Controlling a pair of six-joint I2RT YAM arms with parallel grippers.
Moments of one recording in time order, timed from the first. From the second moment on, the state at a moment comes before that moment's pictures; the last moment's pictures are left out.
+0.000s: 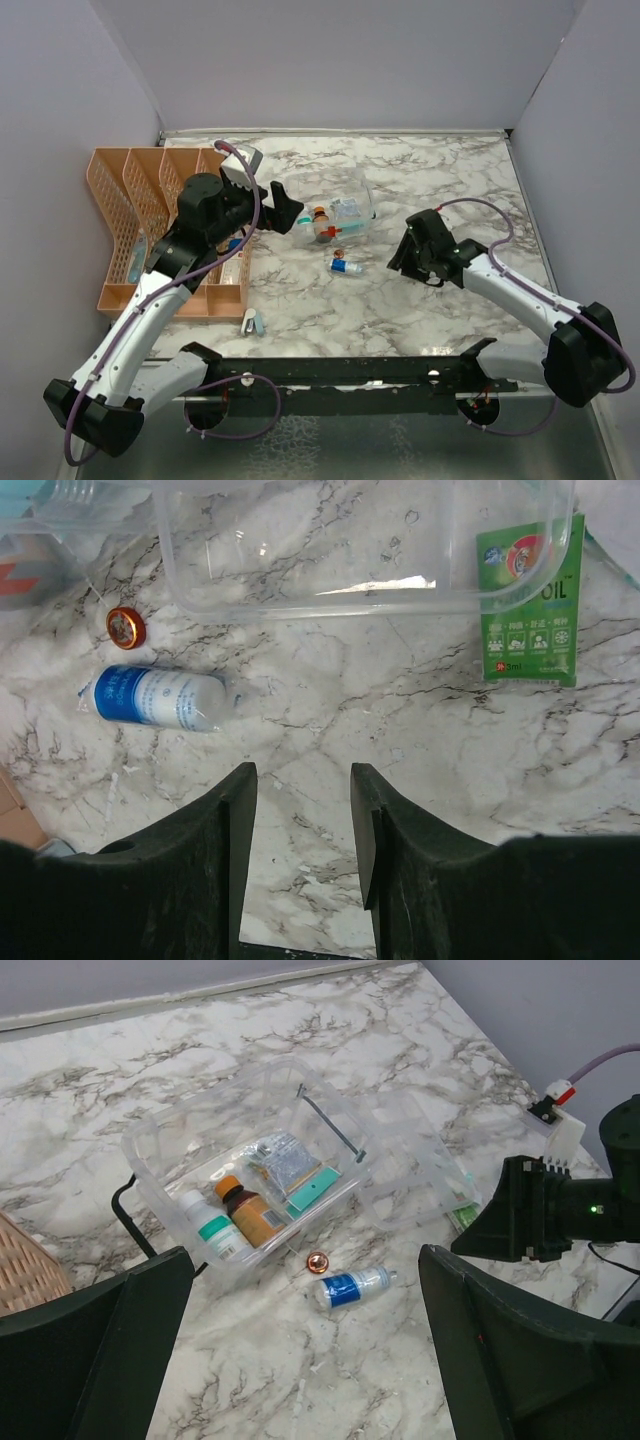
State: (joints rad) left arm -0.44 0.97 1.06 -0.32 0.23 -0.25; right arm 0.54 1.20 0.78 -0.54 0.13 0.88
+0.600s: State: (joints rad) left arm -0.44 0.96 1.01 -0.29 0.27 -0.32; right arm 0.58 1.45 0.78 -0.15 -0.17 0.60
